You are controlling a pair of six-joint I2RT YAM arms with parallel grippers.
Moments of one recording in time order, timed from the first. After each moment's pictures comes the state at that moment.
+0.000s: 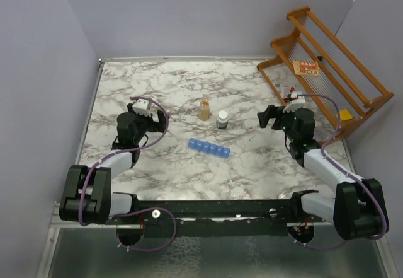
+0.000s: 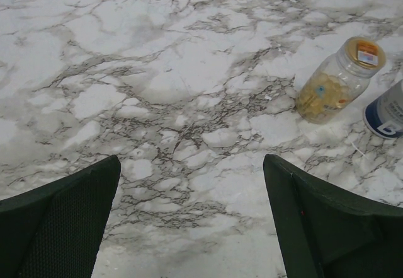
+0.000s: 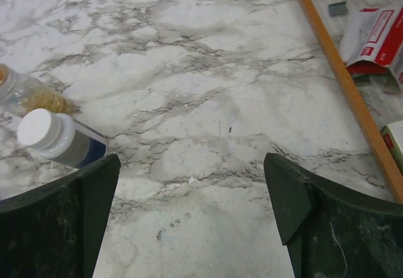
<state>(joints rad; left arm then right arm) -0.09 1.30 0.39 0.67 0.28 -0.05 0.13 1.16 0.45 0.42 -0.10 0.19</state>
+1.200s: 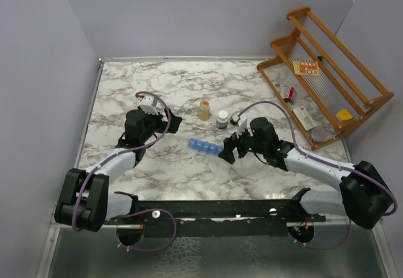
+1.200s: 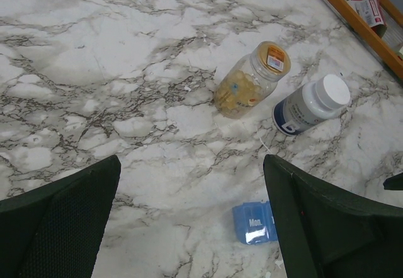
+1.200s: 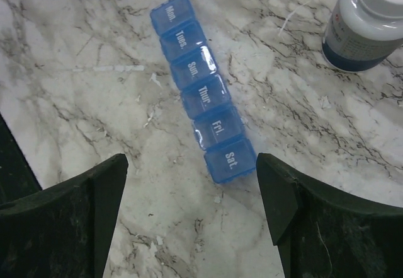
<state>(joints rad) -0.23 1.25 0.45 0.51 0.29 -0.33 0.67 1.20 0.54 0.12 -0.36 0.08</state>
